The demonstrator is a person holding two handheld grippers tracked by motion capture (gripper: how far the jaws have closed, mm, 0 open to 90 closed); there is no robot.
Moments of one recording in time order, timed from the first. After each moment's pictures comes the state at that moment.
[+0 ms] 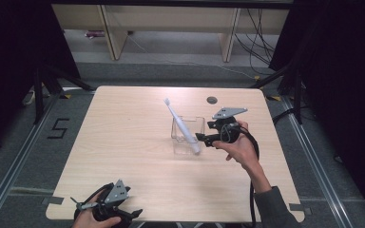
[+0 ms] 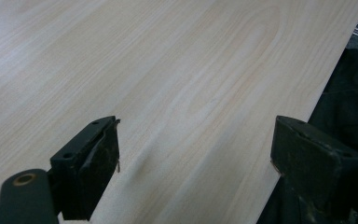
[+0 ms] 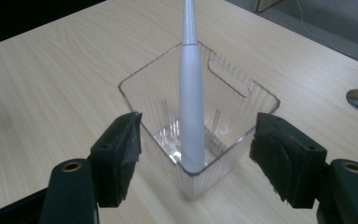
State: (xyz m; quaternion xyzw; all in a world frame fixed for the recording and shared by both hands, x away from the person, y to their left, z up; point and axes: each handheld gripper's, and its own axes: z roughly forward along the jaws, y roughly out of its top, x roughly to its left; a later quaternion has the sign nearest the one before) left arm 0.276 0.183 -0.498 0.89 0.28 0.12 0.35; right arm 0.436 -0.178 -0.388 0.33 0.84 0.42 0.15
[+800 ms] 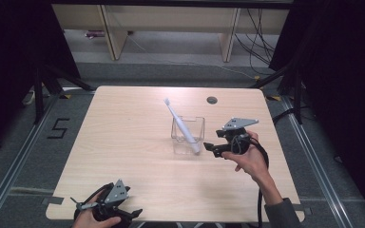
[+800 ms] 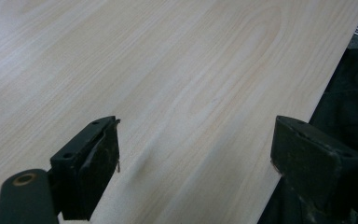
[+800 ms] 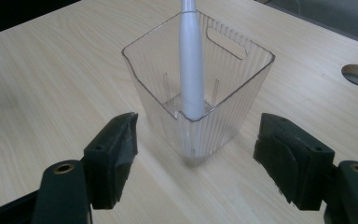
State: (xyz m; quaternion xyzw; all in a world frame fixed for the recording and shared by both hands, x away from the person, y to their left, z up) left arm 0.275 0.183 -0.498 0.89 0.28 0.12 0.35; right arm 0.410 -0.203 -0.401 0.34 0.83 0.41 0.14
